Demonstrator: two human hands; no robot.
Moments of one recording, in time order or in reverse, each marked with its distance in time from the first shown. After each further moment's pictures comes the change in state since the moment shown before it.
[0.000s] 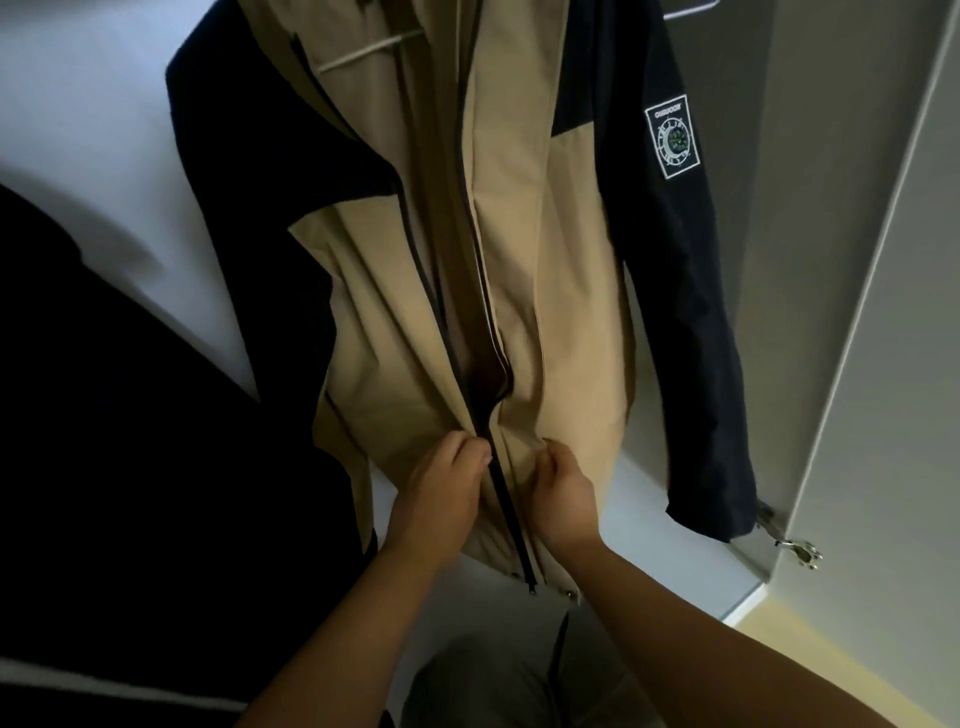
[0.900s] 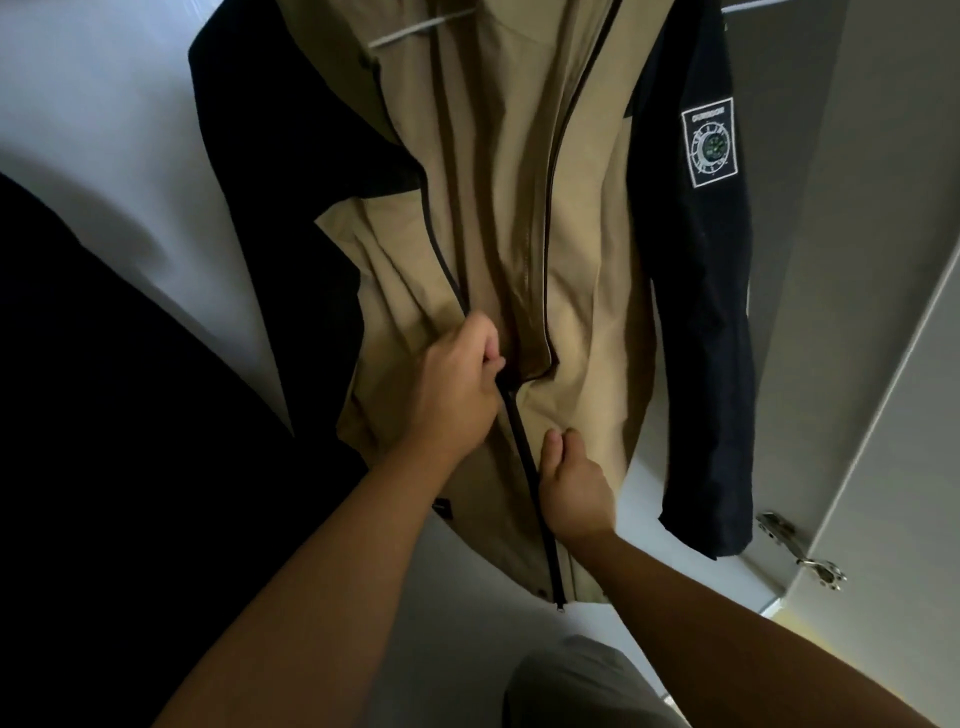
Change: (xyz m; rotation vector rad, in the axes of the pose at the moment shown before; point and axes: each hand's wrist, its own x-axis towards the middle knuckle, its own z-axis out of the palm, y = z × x) left_hand 0.103 0.015 -0.067 -0.206 0.061 -0.111; right_hand 0.035 0.002 0.021 -0.218 0.181 -0.187
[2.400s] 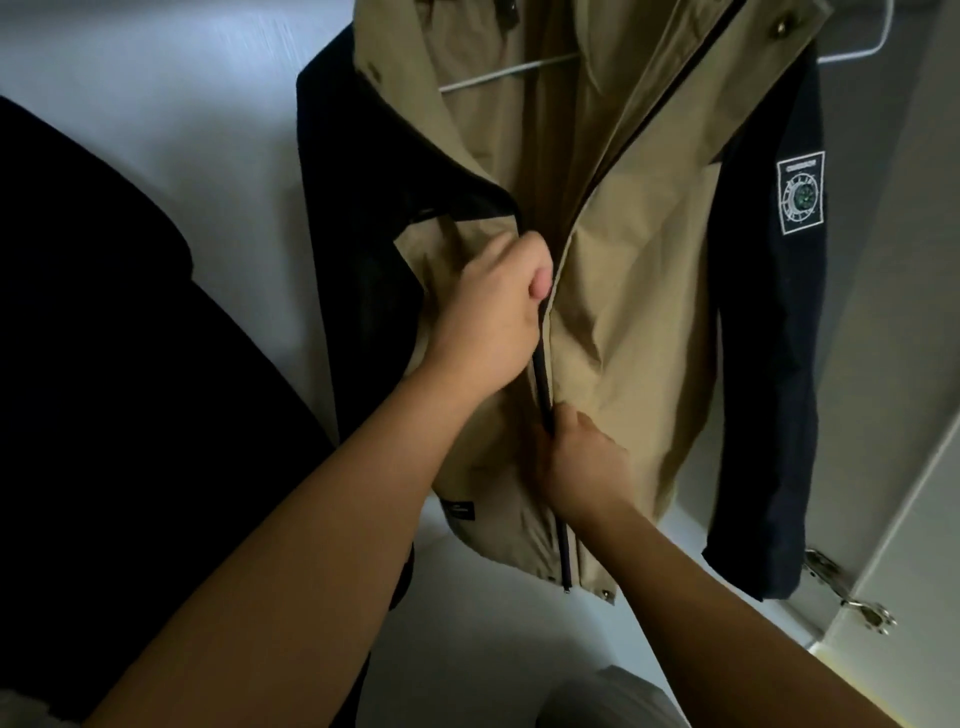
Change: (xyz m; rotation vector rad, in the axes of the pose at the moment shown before) left_hand 0.049 0.001 -0.078 -0.029 0.146 0.234; right_hand 0.006 -0.111 -0.023 -0.417 -0.070 -0.296
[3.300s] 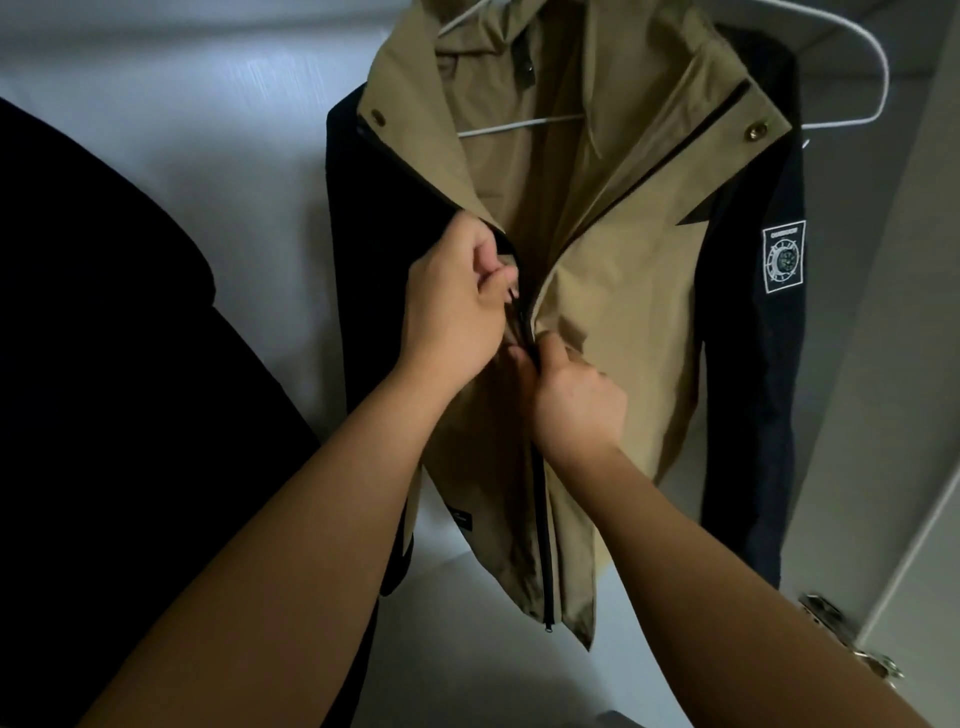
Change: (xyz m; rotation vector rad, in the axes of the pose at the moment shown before) left_hand 0.021 -0.024 -0.026 -0.212 0.231 -0.151; right_hand 0.065 -0.061 -0.055 -0.028 0.347 -0.122
